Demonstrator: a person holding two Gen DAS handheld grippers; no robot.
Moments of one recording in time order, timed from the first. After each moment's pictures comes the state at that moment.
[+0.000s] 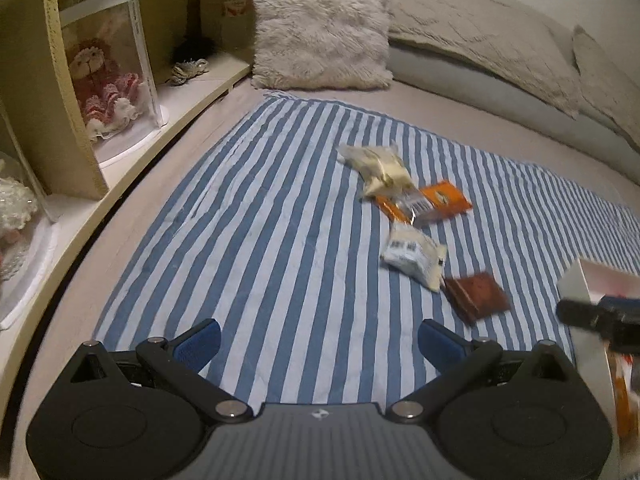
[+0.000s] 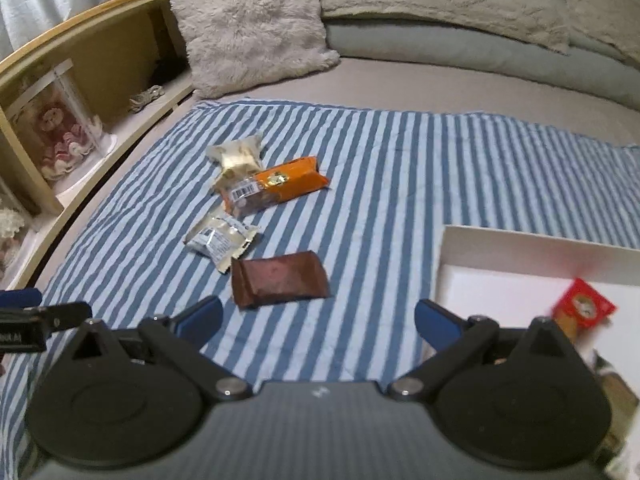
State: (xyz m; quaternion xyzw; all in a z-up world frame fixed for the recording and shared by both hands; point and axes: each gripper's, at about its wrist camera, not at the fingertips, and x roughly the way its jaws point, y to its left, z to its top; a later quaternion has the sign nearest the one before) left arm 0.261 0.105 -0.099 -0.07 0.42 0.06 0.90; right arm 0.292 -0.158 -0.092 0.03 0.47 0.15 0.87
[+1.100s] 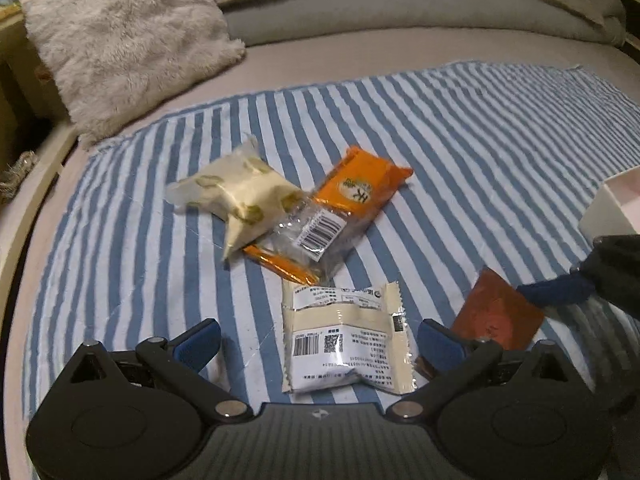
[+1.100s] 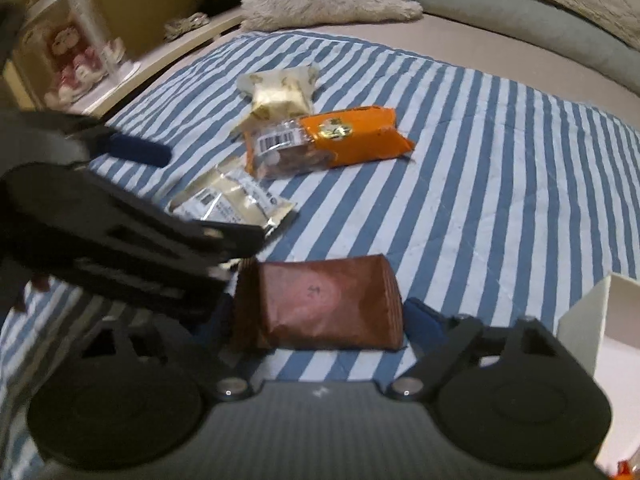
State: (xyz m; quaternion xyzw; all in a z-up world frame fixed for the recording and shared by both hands) left arm 0.403 0.031 -0.168 0.13 0.46 -0.09 0.88; right arm 0.349 -0.102 -0.168 -0.03 0.49 0.25 0.83
